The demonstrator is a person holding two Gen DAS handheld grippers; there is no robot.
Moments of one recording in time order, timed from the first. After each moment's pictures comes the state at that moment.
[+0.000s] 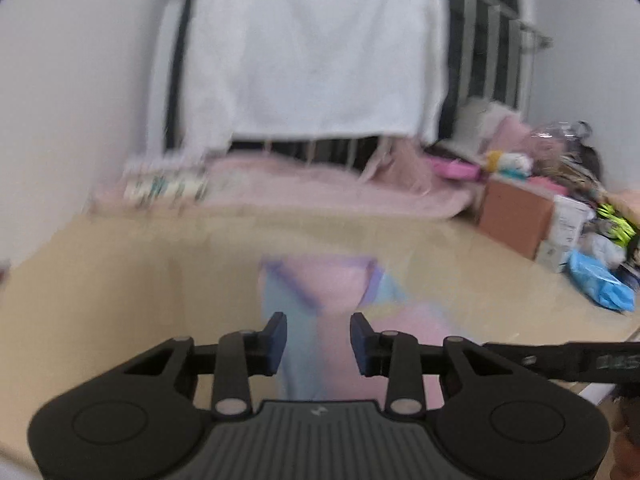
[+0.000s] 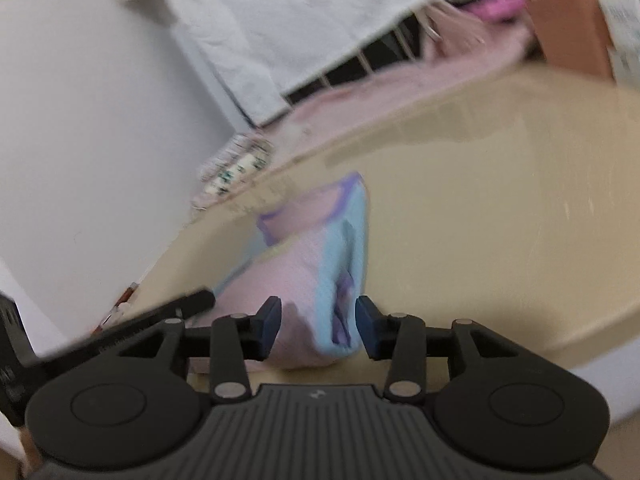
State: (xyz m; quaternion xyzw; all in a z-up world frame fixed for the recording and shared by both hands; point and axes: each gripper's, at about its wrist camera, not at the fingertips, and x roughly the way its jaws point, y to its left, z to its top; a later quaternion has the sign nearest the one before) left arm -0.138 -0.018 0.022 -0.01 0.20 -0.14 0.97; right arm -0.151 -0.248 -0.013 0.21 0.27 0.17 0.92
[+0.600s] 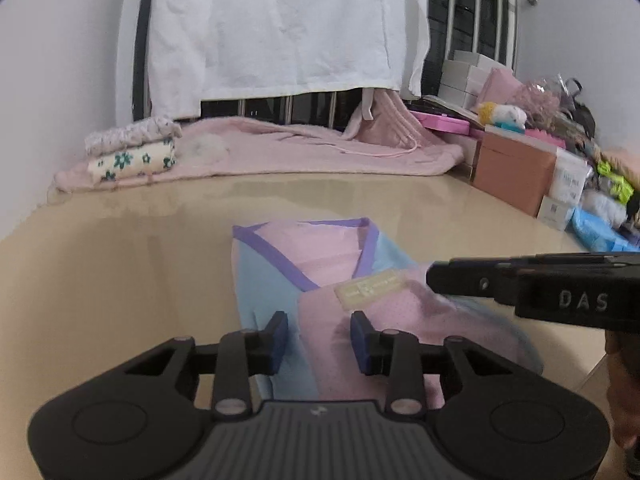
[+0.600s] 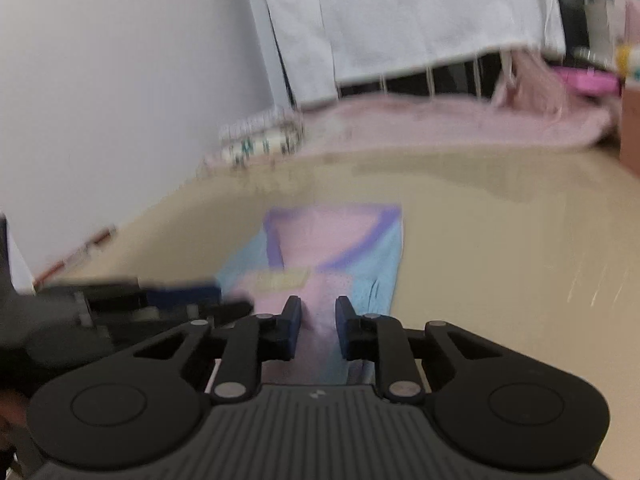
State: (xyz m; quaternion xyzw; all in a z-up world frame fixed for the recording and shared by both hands) left arm -0.092 -0.021 -0.006 0.00 0.27 -0.17 0.95; right arm -0.095 -0.209 0.000 0.06 0.25 0.21 0.94
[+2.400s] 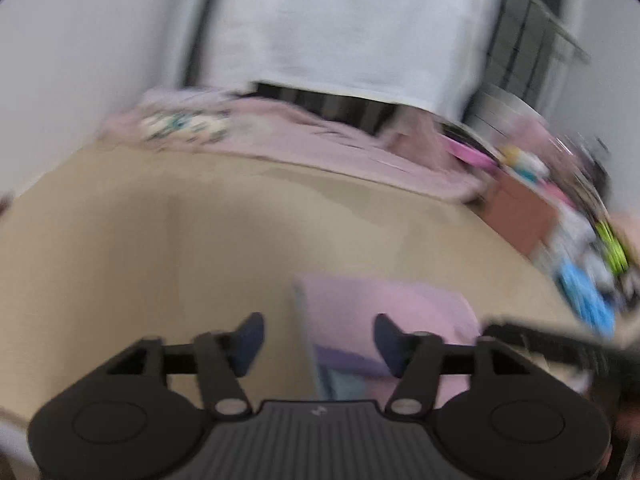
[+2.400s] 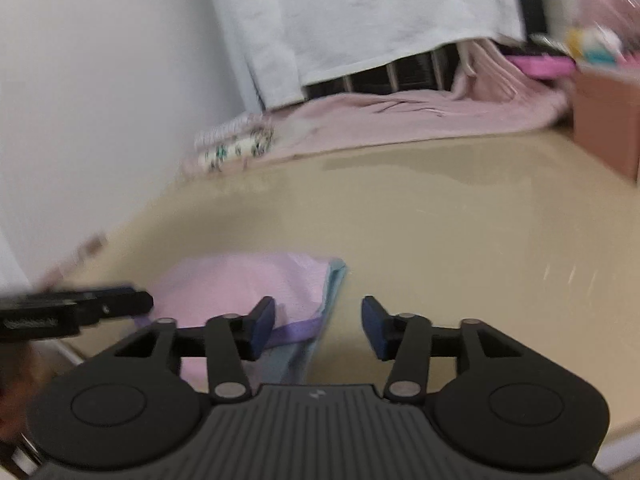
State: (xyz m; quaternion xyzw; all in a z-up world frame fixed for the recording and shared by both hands) left arm -0.115 0.028 0.025 -0.12 0.31 -0.13 0.93; right arm -0.128 -0.258 0.006 0.11 0.28 0.19 0.94
